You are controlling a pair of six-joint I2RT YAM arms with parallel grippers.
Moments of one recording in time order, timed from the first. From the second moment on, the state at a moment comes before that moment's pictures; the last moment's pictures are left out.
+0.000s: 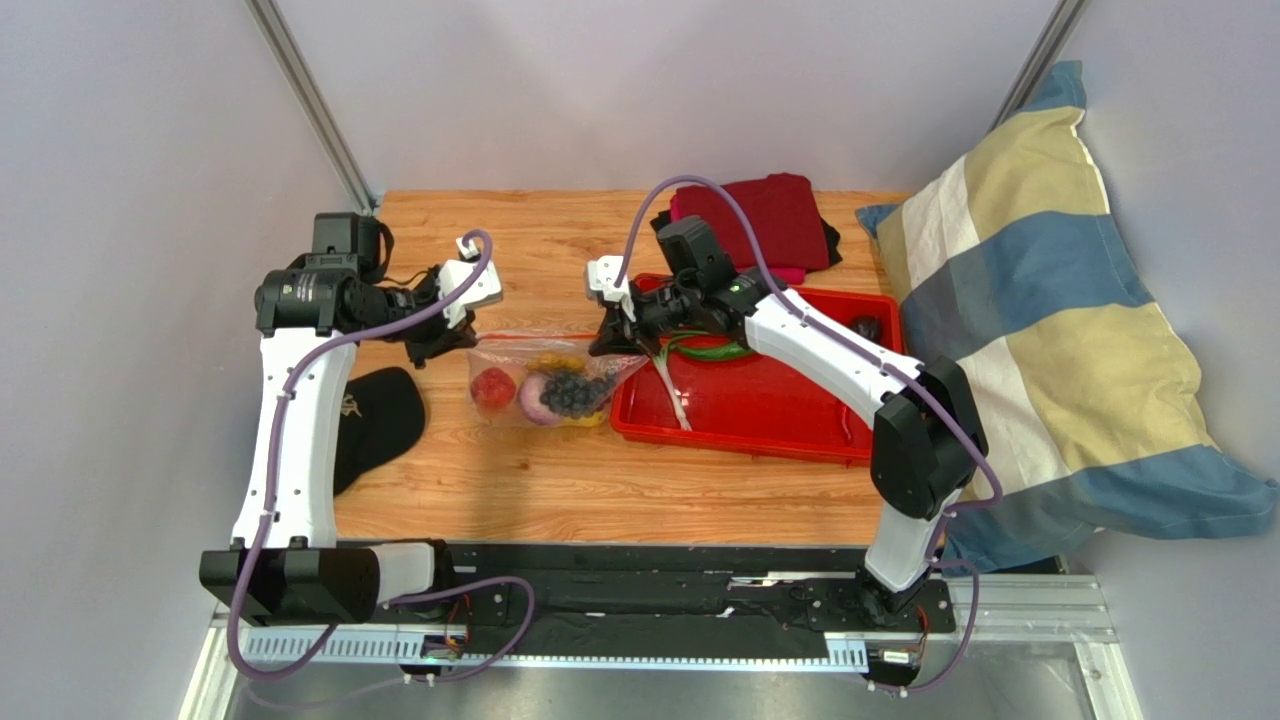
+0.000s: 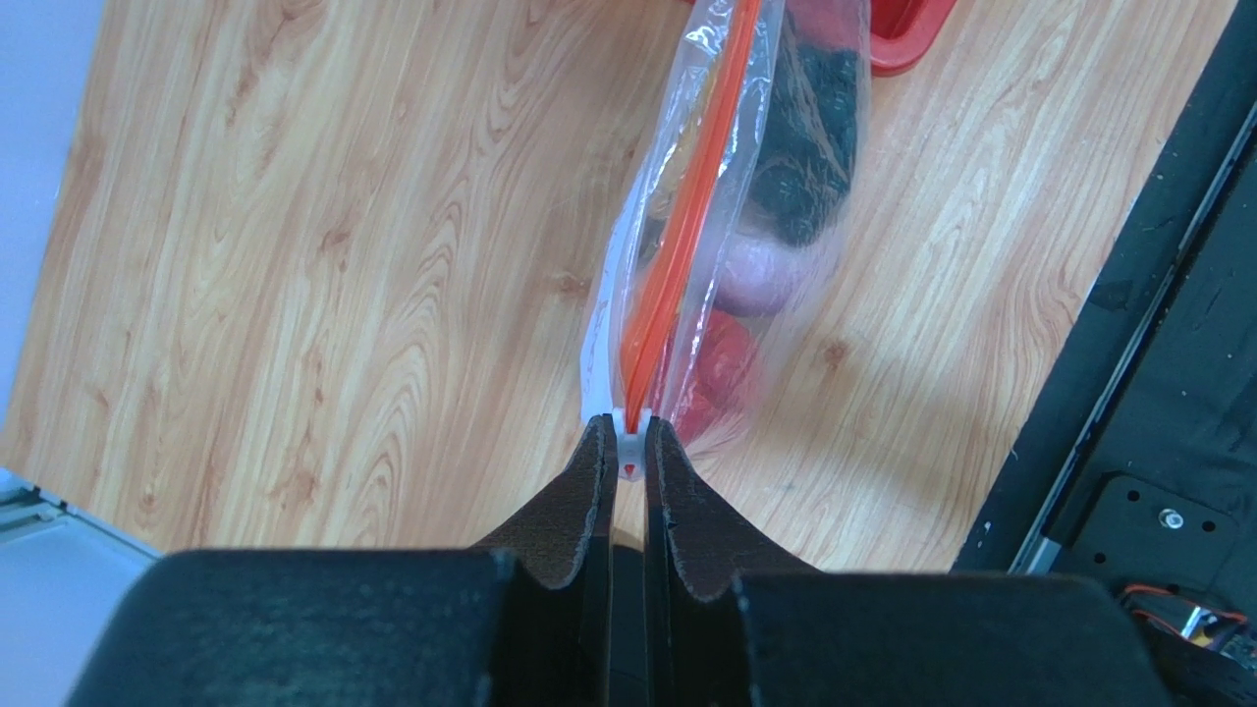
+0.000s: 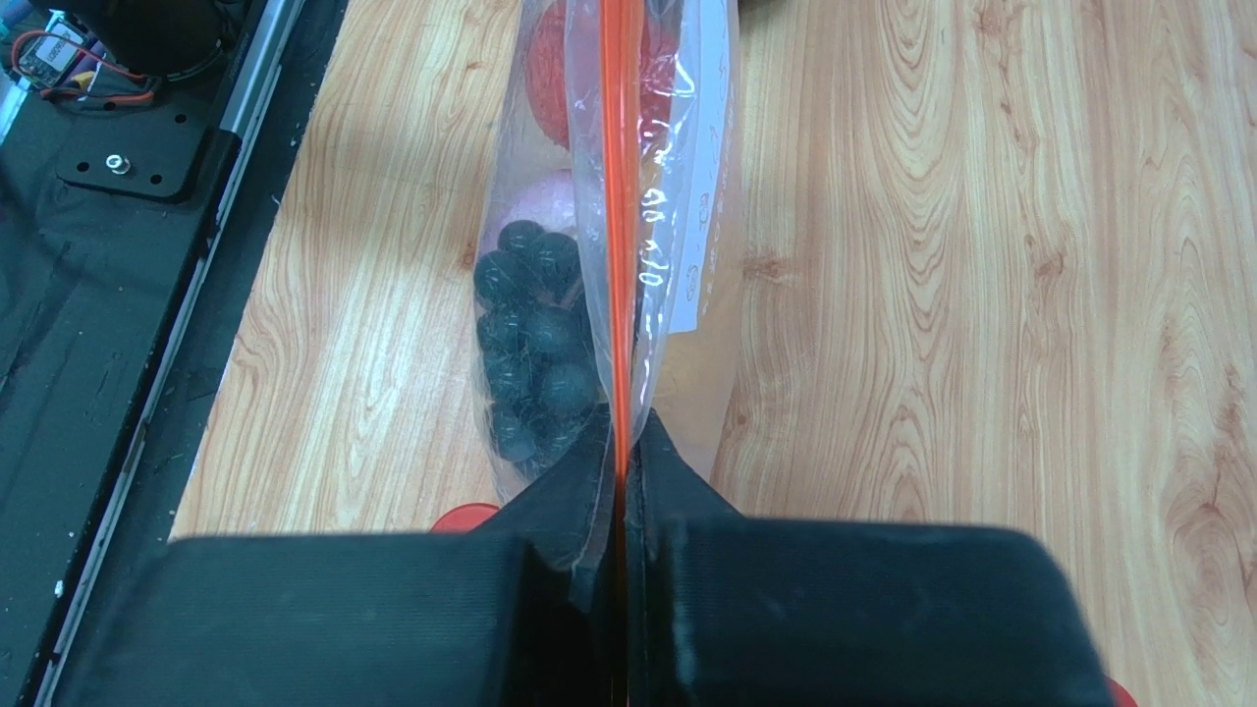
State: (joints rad) left arm 0.03 1.25 1.52 -1.33 0.68 1.14; right arm 0.67 1.79 1.52 -0.38 -0.87 -0.65
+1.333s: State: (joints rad) left arm 0.11 1.25 1.44 -0.92 0.65 0.54; right arm 0.68 2.03 1.88 -0.39 -0.74 -0.34
